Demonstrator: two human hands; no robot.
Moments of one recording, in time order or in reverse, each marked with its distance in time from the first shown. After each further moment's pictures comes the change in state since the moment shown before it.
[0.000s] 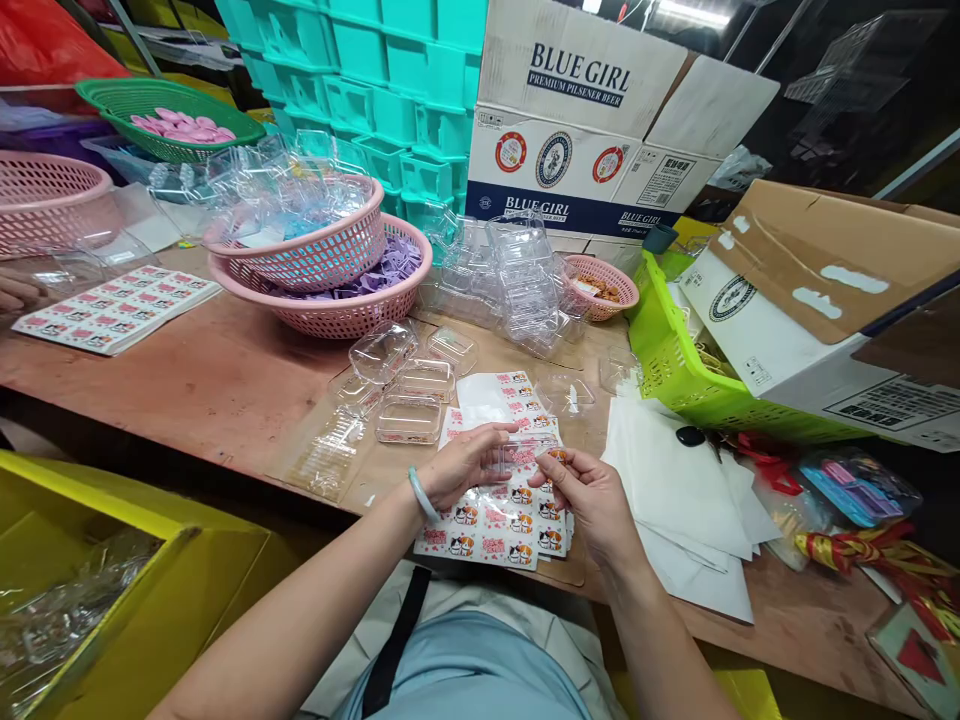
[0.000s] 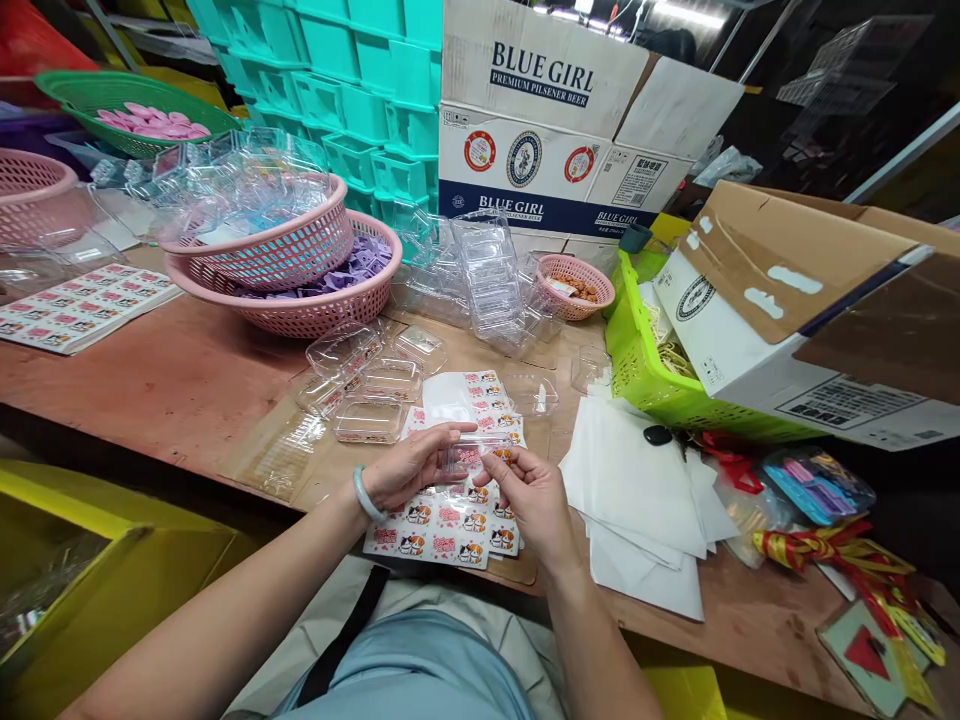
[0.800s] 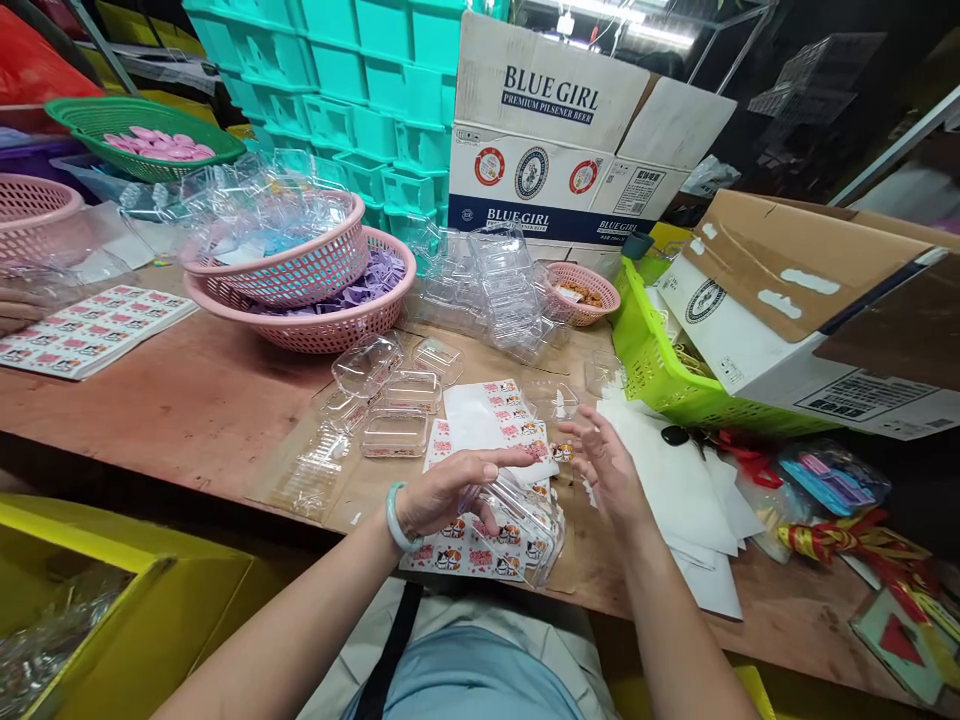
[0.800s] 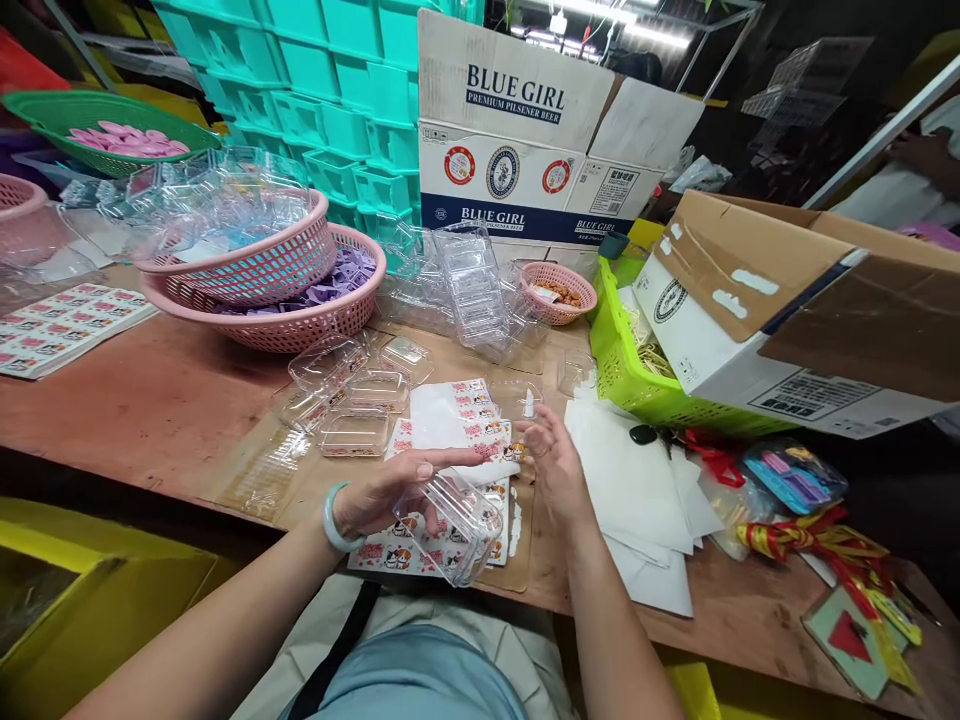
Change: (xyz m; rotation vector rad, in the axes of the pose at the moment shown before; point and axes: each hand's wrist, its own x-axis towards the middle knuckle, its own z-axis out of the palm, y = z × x) left_hand -0.032 0.024 0.016 0.168 -0.411 0.066; right_hand 0.027 0.000 -0.042 -0.006 0.180 -0.151
